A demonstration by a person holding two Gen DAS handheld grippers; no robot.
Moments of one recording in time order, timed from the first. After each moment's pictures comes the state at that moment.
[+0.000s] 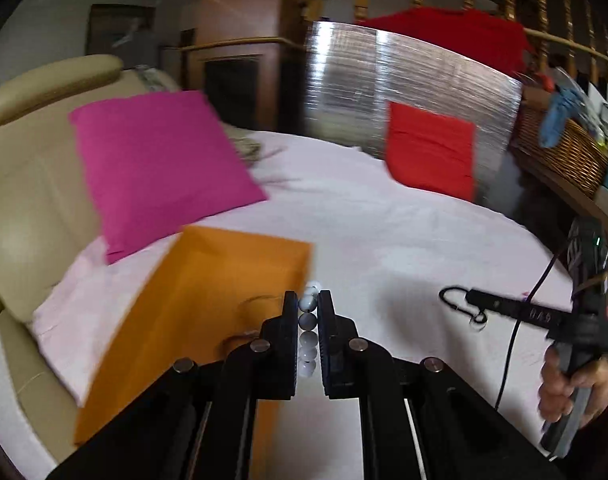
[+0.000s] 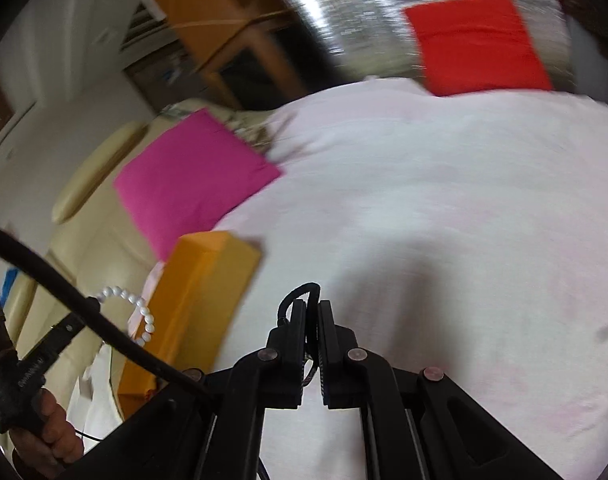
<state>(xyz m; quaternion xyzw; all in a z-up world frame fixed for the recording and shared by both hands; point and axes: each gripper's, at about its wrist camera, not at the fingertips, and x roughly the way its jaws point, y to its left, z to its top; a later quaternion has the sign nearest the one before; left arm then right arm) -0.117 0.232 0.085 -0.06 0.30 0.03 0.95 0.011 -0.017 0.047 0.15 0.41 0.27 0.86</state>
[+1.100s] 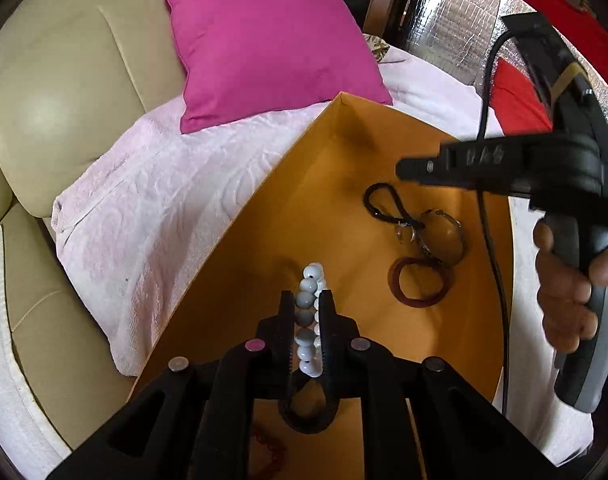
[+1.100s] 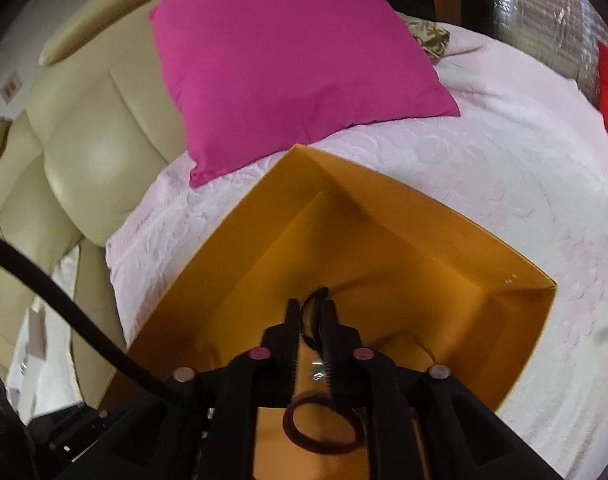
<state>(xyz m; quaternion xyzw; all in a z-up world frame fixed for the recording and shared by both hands) -0.094 0.365 -0.025 -0.15 0.44 0.11 0.88 0.076 0.287 0.010 -0.05 0.50 0.33 0.80</state>
